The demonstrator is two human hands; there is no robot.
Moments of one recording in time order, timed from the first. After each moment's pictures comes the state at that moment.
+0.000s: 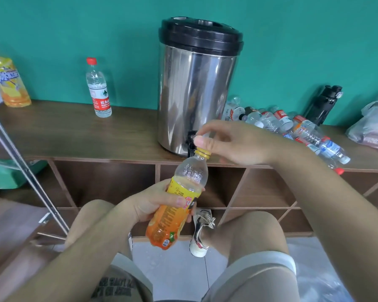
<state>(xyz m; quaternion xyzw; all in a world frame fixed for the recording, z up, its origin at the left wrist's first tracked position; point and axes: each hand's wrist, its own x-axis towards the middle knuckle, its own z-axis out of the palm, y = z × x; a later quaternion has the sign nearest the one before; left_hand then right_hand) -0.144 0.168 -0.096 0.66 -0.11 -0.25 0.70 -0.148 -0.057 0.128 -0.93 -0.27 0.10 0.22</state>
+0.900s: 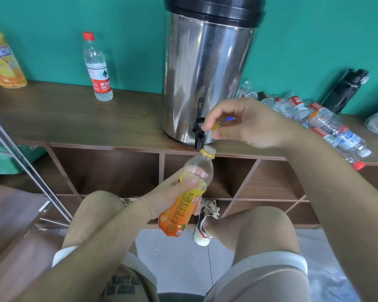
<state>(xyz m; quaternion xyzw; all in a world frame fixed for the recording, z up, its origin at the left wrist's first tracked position) -0.166 0.144 -0.074 0.62 -0.15 -0.23 0.73 -0.102 -0.055 0.106 -0.88 -0.33 0.08 0.34</state>
